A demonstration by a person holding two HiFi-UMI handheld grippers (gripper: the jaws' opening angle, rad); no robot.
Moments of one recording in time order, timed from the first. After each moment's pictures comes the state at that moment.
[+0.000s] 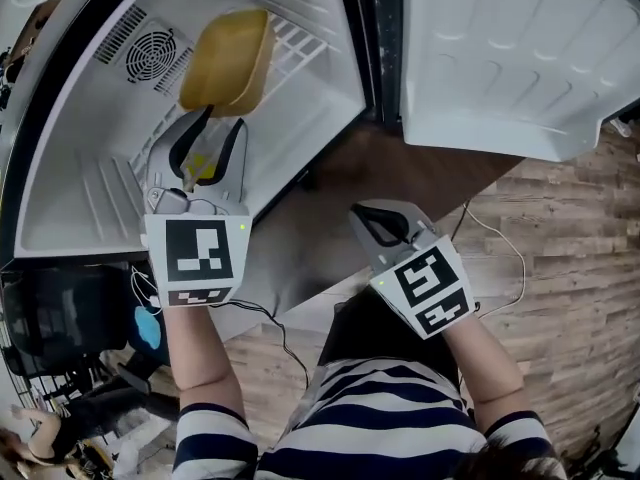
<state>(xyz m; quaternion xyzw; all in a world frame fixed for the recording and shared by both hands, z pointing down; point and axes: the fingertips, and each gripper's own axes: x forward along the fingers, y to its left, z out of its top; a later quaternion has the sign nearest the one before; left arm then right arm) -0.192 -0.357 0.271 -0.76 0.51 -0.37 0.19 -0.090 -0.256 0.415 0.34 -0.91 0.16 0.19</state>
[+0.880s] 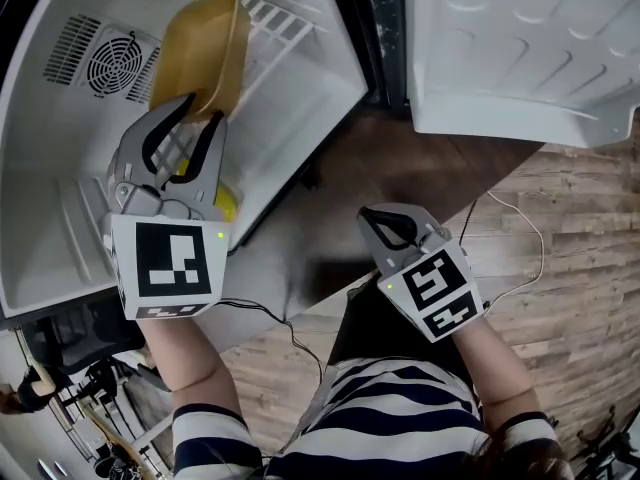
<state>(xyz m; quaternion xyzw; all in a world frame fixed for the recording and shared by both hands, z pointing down) -0.189 -0.386 0.293 -0.74 0.41 -0.48 0.23 -0.094 -0.261 0.468 0.33 -0.89 0.22 0.19</state>
